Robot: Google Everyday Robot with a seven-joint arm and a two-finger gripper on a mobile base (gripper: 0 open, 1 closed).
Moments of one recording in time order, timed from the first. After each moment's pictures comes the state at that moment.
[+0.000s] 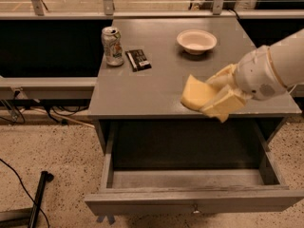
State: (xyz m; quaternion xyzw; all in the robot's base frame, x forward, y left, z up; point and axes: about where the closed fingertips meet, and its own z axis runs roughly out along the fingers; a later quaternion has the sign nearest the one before) arm 0.489 -0.136 0.902 -0.59 0.72 0.15 0.34
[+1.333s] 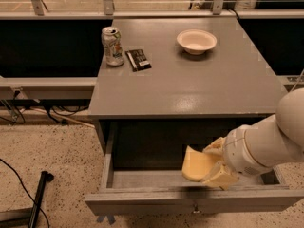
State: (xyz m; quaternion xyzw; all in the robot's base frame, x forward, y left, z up) arm 0.387 -0.145 0.765 -0.62 0.75 0.09 0.23
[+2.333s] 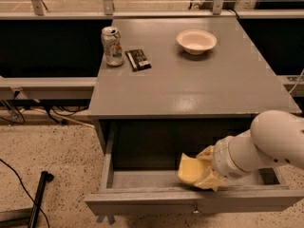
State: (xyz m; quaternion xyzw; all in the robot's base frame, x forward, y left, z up) arm 0.413 -0.144 0.690 -0.63 0.74 0.09 0.22
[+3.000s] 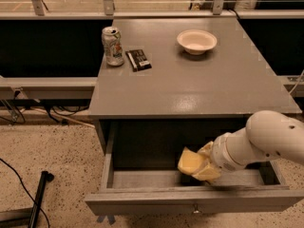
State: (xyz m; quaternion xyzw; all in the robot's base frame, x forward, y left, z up) arm 0.450 -0.156 0.660 -0.57 0.78 0.11 0.23
